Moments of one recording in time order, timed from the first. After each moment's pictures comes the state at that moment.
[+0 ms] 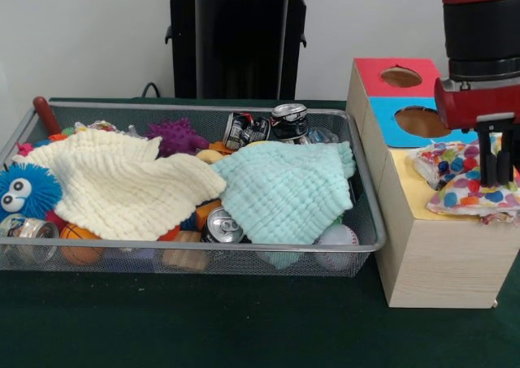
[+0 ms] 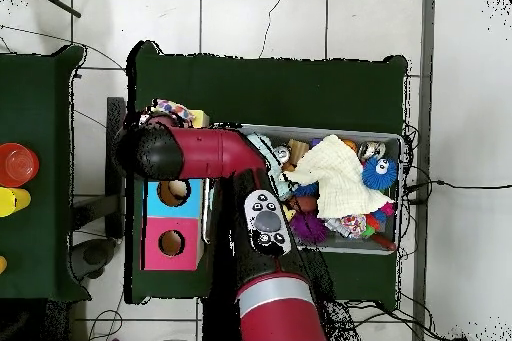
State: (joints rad) arm -0.09 -0.60 0.20 1.53 0.05 0.35 1.87
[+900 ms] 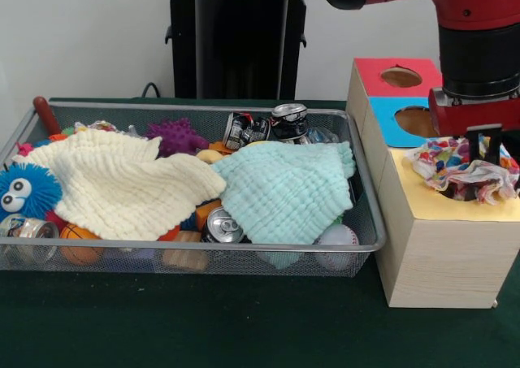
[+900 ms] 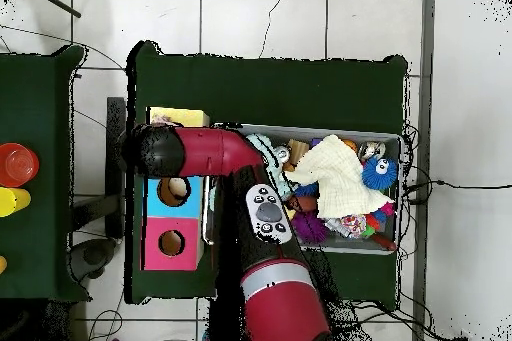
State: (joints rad) arm -0.11 -0.56 0.23 1.52 0.05 0.49 1.87
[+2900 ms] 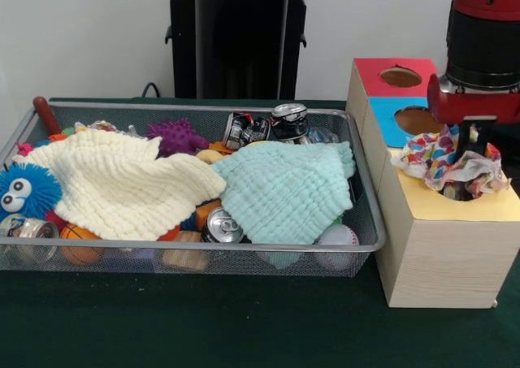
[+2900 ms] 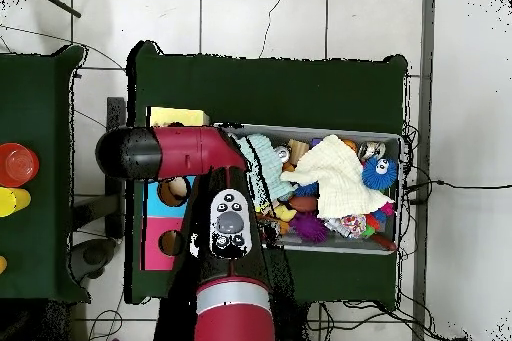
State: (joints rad) arm 0.05 -0.54 0.03 1.42 0.05 0.62 1.87
